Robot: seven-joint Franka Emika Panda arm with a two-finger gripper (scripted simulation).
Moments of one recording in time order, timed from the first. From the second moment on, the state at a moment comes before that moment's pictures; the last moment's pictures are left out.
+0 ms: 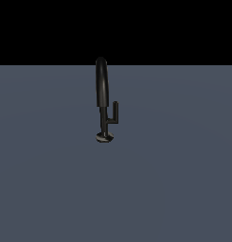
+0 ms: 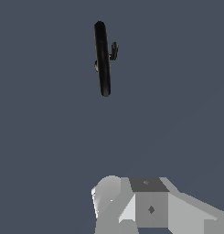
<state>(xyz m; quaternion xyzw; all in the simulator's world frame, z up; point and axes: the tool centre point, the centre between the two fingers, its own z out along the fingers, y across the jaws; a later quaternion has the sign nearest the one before) -0.248 0.003 0.486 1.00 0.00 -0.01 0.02</state>
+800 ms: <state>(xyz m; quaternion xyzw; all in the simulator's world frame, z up) -0.223 0.007 0.480 1.00 -0.03 -0.04 -0.01</state>
